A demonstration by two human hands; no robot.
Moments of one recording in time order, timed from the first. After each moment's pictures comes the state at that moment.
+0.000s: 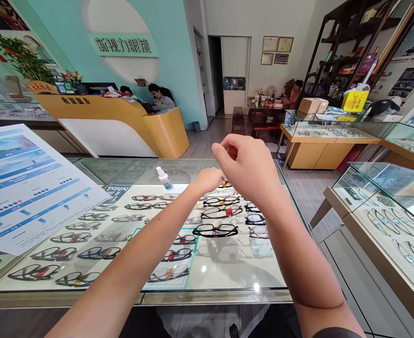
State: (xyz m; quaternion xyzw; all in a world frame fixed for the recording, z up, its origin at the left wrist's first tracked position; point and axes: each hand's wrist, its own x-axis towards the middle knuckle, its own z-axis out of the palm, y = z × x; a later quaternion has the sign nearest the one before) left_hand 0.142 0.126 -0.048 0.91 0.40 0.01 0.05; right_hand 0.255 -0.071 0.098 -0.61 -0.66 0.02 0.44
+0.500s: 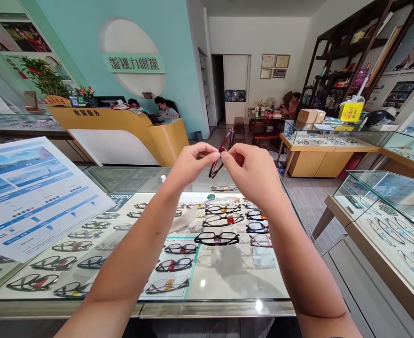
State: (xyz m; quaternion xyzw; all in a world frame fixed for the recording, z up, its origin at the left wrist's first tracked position) left_hand 0.102 0.077 0.059 0.82 0.28 0.42 0.28; right_hand 0.262 -0.070 0.098 -0.60 -0.65 0.02 0.46
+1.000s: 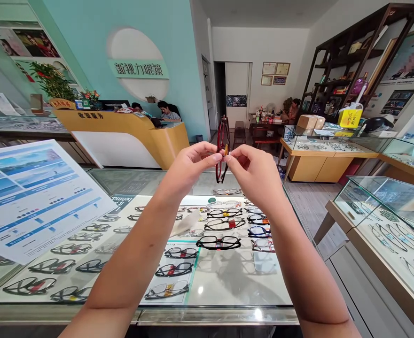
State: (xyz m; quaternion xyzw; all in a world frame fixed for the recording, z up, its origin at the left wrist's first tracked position) left_hand 0.095 0.042 0.080 0.72 0.18 0.47 0.47; right_hand 0.263 -0.065 0.095 -0.56 -0.65 0.04 0.51
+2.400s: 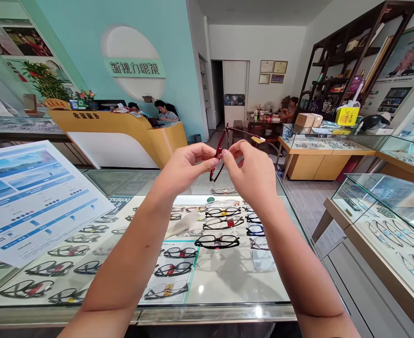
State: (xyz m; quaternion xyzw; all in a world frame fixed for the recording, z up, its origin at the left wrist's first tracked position) left_hand 0.086 0.040 0.085 0.78 0.19 0.44 0.40; right_hand 0.259 -0.056 0.087 -0.60 -0.62 -0.06 0.50
